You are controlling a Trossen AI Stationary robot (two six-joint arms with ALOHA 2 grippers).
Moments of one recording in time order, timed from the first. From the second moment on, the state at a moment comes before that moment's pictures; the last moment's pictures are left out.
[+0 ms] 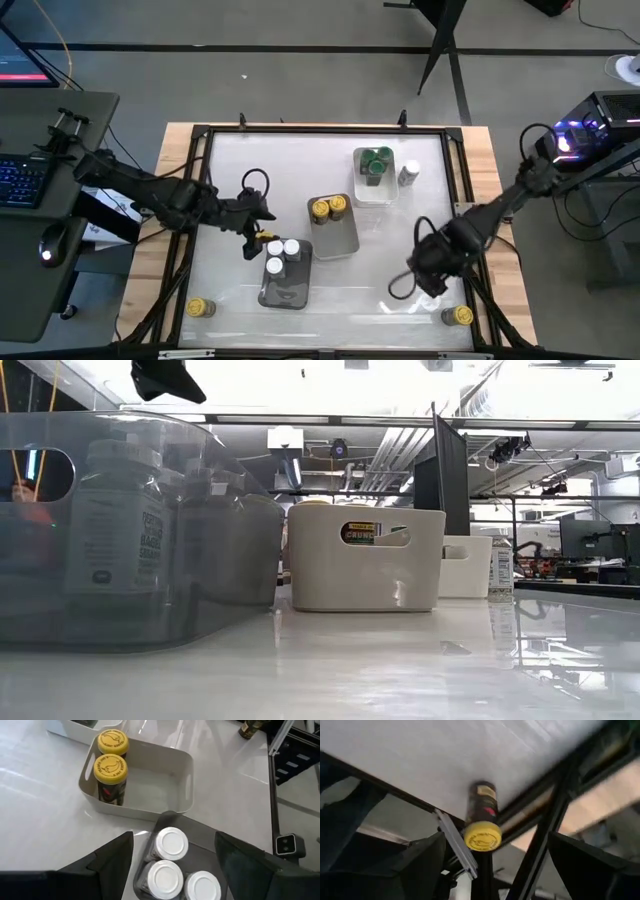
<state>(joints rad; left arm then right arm) -0.32 1.15 1.04 -0.68 -0.27 -0.57 0.62 1.40 1.26 -1.42 -0.45 1.52</state>
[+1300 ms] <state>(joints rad) -0.25 1.15 1.04 -0.58 -0.15 -0.65 0.82 1.45 0.90 -0.86 -0.71 1.73</state>
